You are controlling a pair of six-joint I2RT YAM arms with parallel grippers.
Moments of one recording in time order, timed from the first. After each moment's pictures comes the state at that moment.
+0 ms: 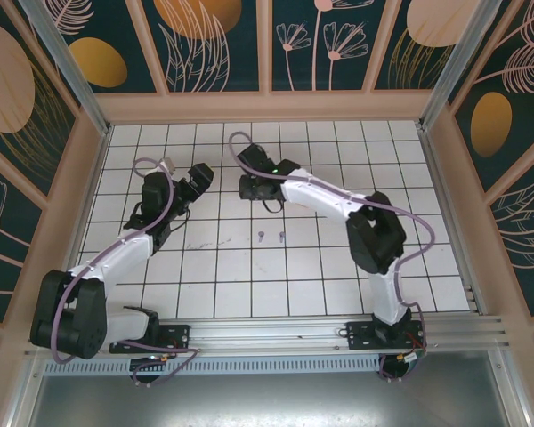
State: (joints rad) left arm -0.26 1.29 0.65 0.28 0.16 -0.95; right arm 0.80 1.99 1.66 -0.64 0.16 0.63
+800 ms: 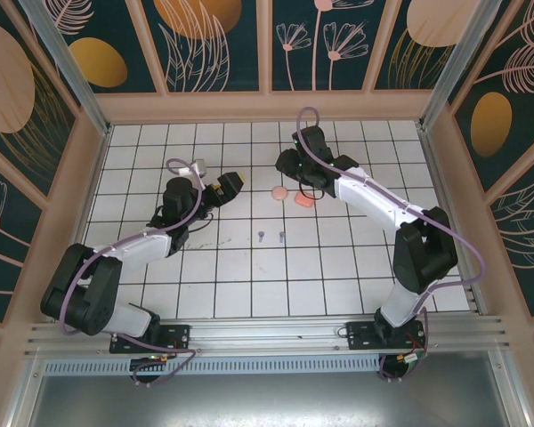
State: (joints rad) left arm -0.41 1.44 0.62 0.59 0.31 -0.91; right arm 0.58 1.70 1.38 -0.42 0.04 0.85
